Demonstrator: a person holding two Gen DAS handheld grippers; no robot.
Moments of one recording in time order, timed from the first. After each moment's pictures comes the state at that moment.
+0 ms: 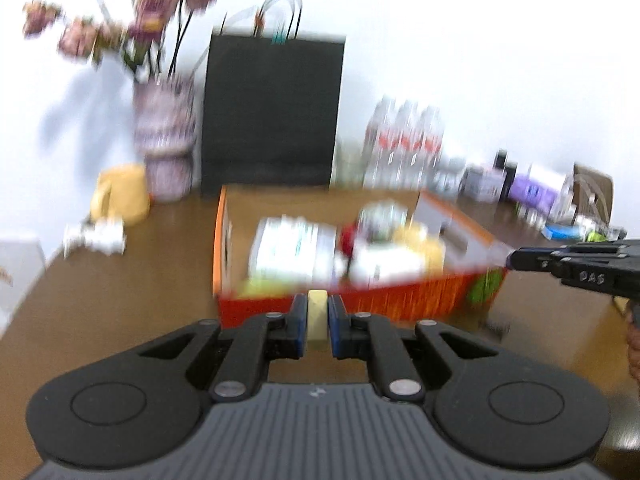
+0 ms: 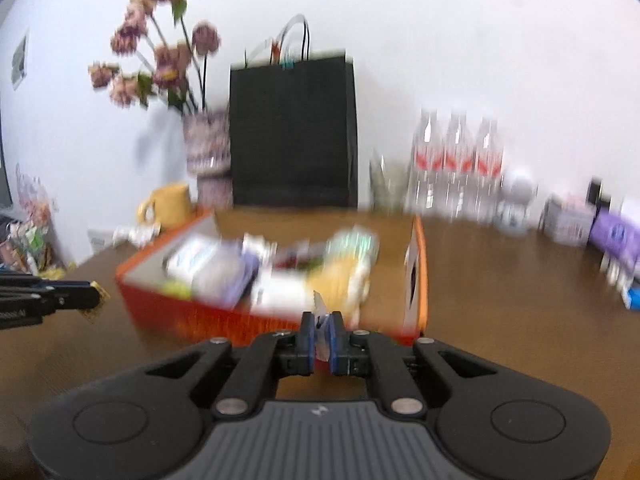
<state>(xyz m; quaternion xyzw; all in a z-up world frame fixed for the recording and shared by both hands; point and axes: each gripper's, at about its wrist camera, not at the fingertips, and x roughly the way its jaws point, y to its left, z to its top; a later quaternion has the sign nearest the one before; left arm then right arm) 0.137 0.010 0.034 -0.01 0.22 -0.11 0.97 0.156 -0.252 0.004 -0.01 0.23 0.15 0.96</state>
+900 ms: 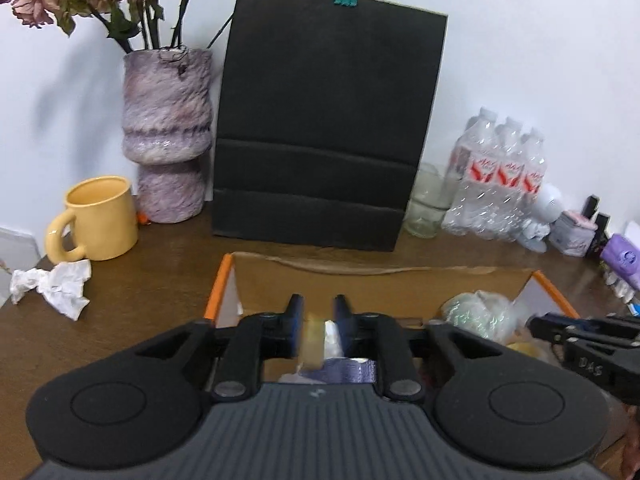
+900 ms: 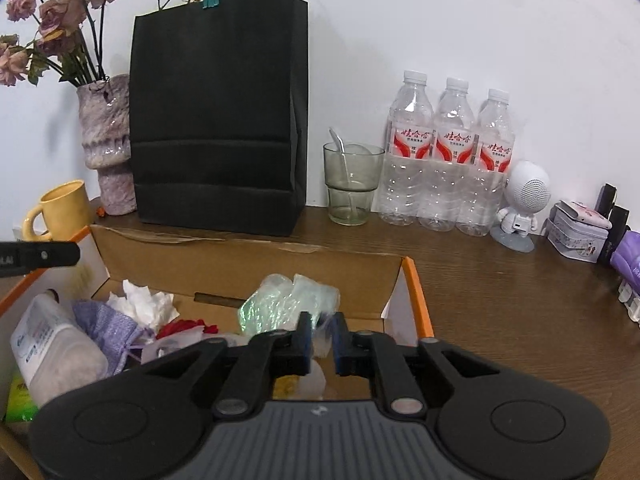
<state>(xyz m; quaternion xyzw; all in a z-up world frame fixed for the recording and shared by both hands) 0.333 0.008 0.006 -0.06 0.27 -0.01 0.96 0.342 -0.226 -0.037 -0.03 0.29 0.07 0.96</state>
